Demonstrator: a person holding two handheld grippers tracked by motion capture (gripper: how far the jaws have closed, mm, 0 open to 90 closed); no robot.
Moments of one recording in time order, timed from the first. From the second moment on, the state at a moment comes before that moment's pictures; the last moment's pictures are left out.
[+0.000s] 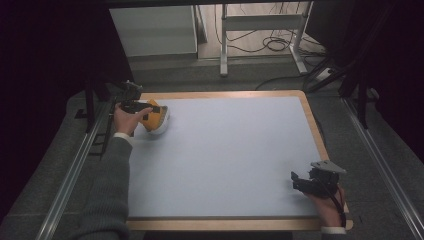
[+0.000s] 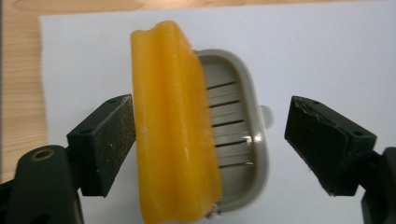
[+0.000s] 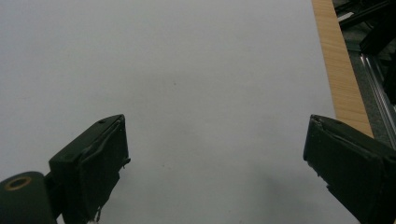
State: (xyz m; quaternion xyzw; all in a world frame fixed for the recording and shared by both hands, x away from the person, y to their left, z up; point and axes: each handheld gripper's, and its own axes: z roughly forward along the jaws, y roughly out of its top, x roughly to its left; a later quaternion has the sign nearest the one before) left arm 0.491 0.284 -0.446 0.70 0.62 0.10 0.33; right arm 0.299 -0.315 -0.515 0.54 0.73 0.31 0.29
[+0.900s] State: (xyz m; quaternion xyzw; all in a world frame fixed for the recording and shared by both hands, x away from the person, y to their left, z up) left arm 0.371 0.270 -0.465 0.77 0.49 0.10 0.39; right arm 0.300 -0.310 -0.512 0.53 0.73 0.32 0.30
